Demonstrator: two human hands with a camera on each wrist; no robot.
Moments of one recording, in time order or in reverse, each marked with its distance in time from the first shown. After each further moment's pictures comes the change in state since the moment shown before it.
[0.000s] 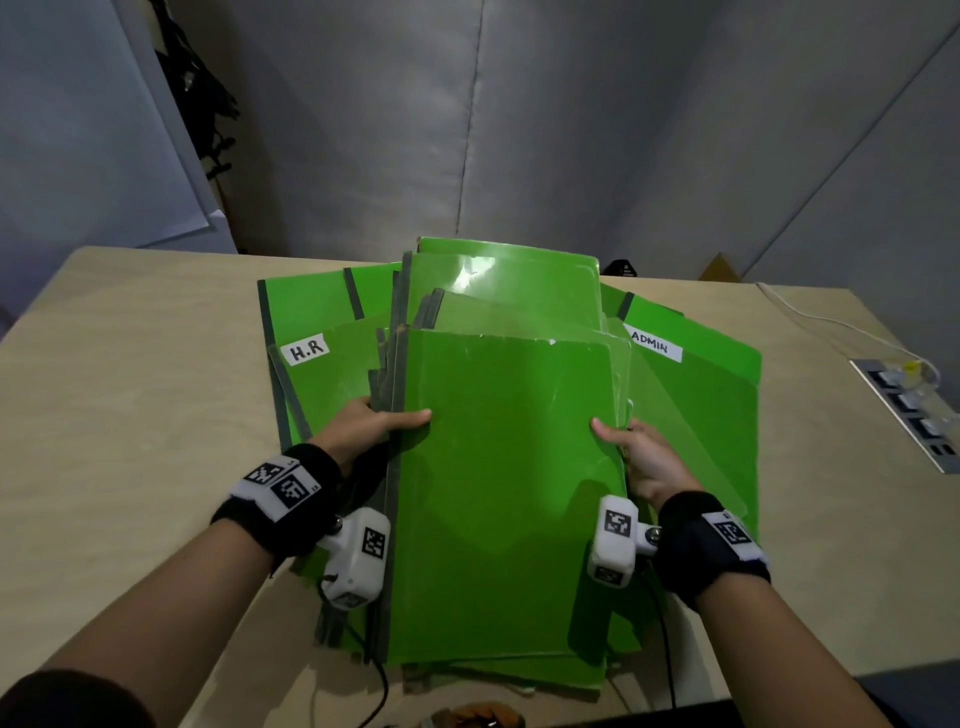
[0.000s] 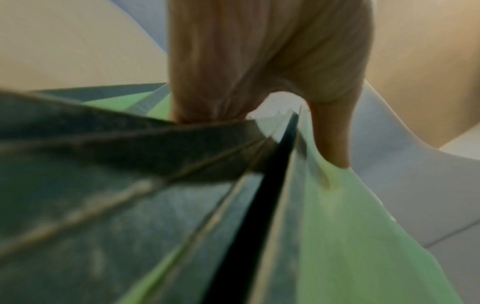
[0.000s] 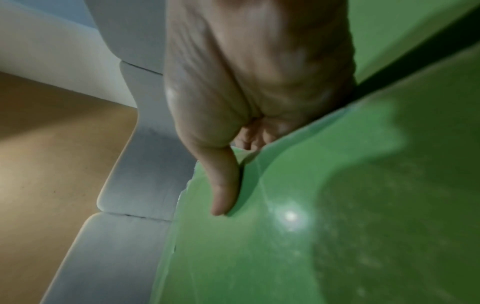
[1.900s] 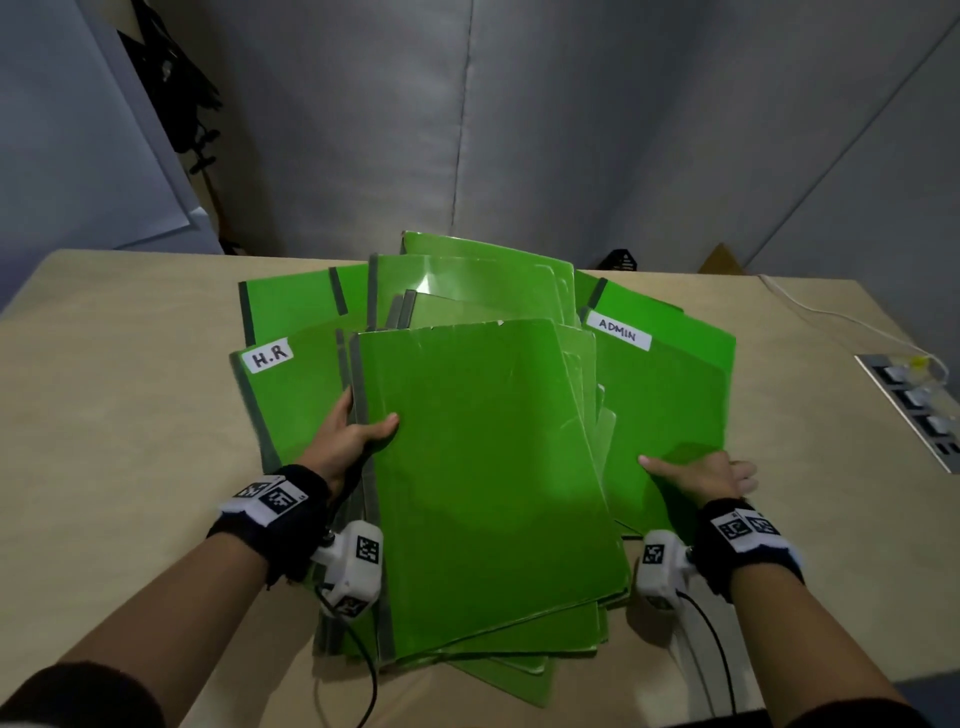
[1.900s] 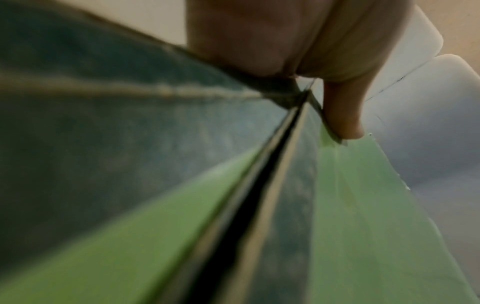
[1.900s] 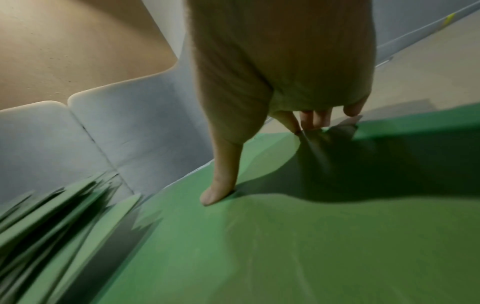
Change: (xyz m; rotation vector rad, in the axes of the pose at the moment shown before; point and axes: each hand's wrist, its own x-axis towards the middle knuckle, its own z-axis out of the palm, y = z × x) left_hand 0.034 -0.020 0.005 -0.504 -0.007 0.189; right_hand 0.048 0.027 -0.075 -0.731 0.589 0.226
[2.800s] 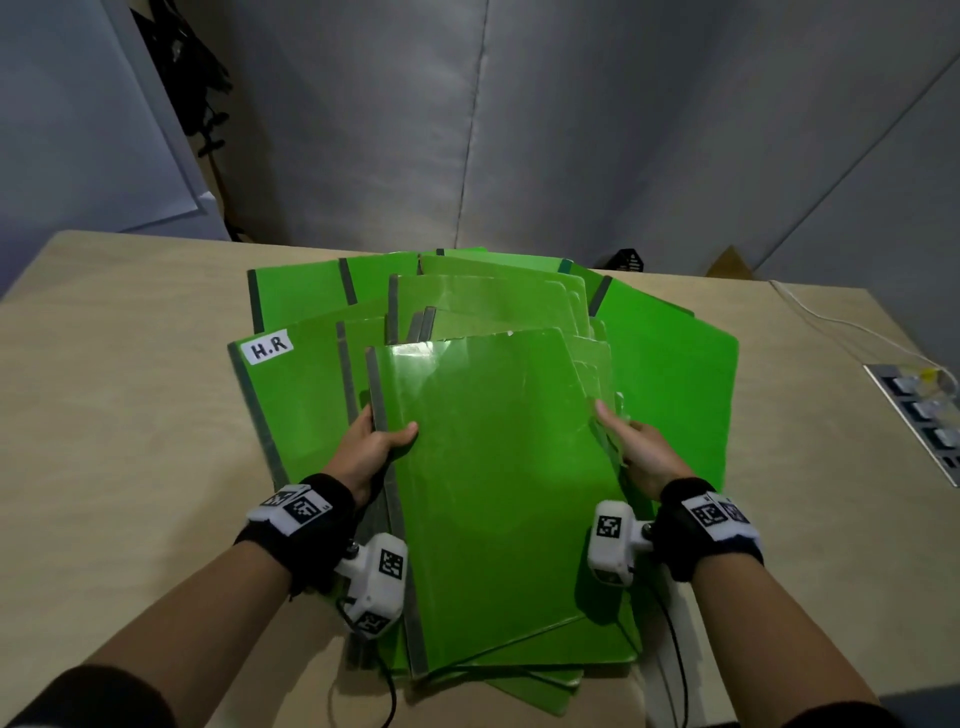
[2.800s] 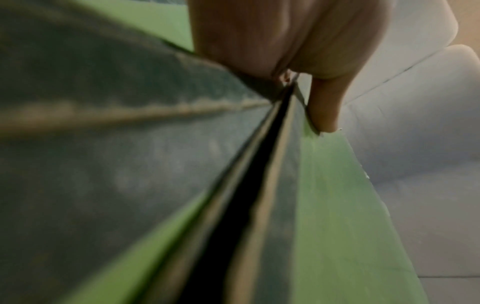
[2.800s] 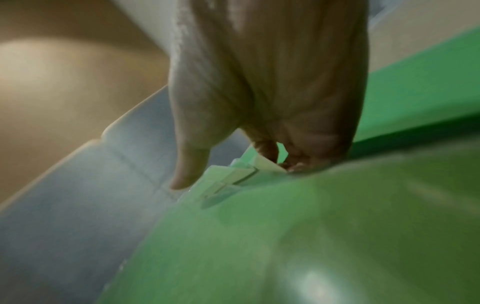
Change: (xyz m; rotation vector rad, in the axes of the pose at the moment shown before) left_hand -0.020 -0.005 0.019 0.047 0.040 -0.038; right_hand -0.064 -0.062 0.010 0.523 -0.564 -0.217
